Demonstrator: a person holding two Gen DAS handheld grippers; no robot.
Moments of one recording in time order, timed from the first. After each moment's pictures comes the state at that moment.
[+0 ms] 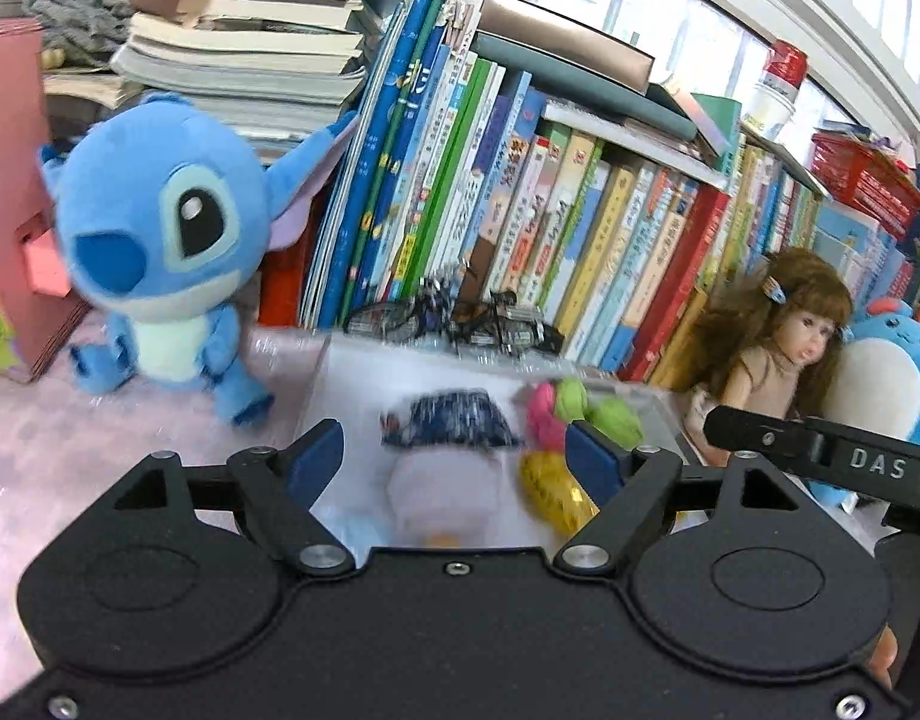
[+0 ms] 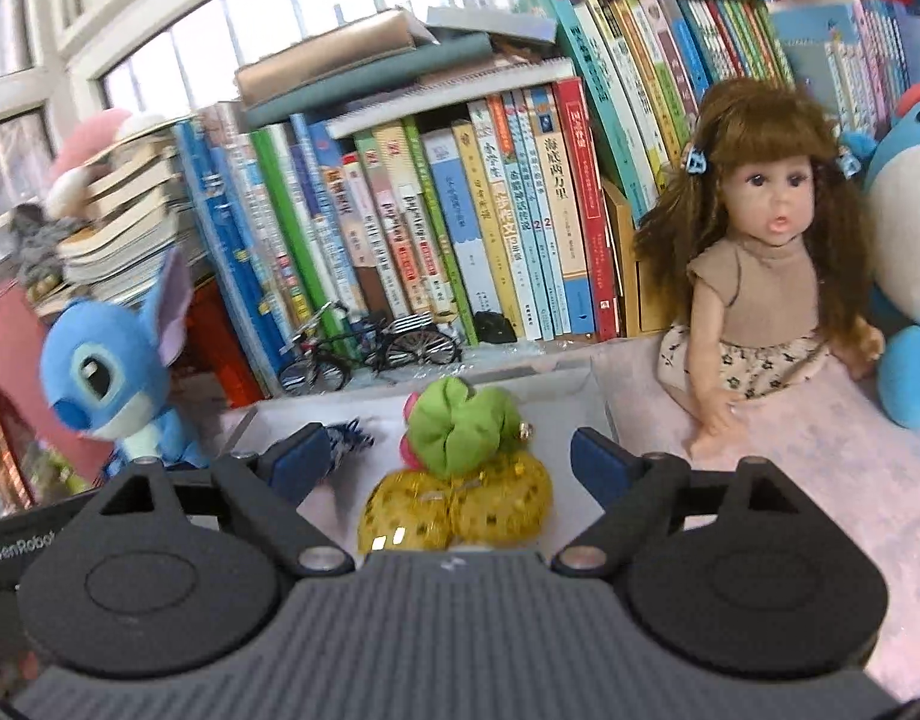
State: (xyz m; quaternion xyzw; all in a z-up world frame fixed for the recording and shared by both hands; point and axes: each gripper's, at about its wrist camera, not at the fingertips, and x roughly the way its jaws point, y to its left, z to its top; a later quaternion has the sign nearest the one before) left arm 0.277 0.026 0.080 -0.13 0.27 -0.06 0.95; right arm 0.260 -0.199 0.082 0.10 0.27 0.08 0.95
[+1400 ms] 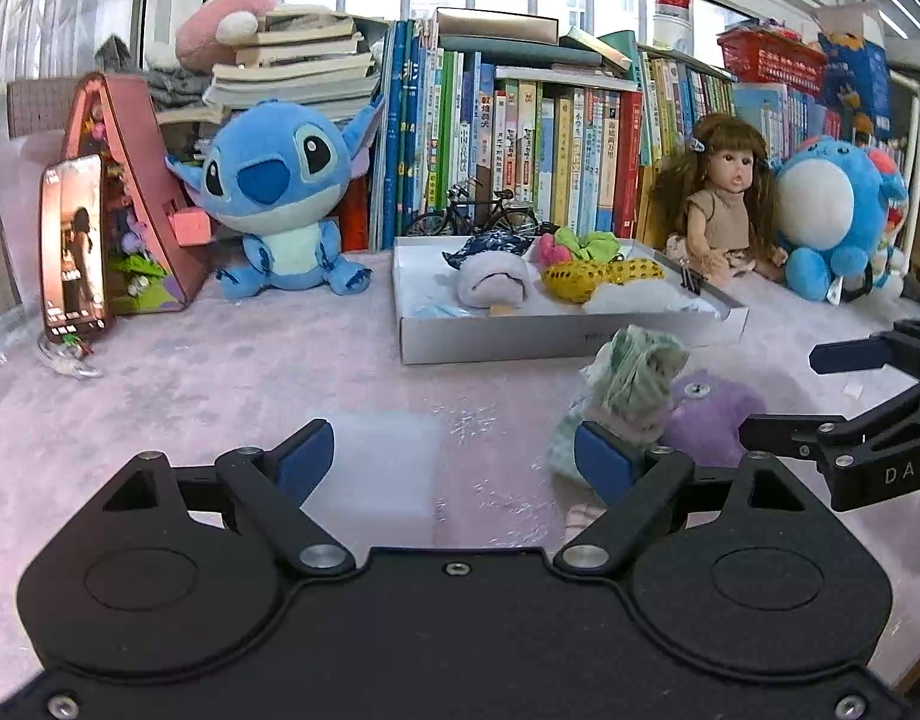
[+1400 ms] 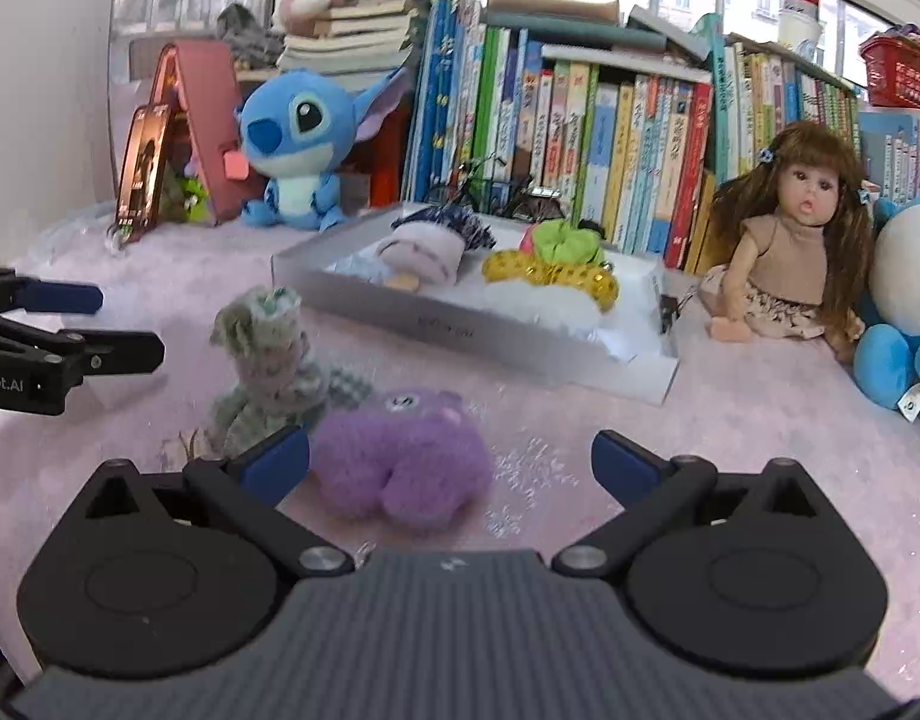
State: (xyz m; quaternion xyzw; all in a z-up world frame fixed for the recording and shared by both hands) left arm 0.056 0.054 0.025 0.01 0.24 -0.06 0.97; right arm 0.084 -0.170 0.021 -0.09 0.27 0.17 0.94
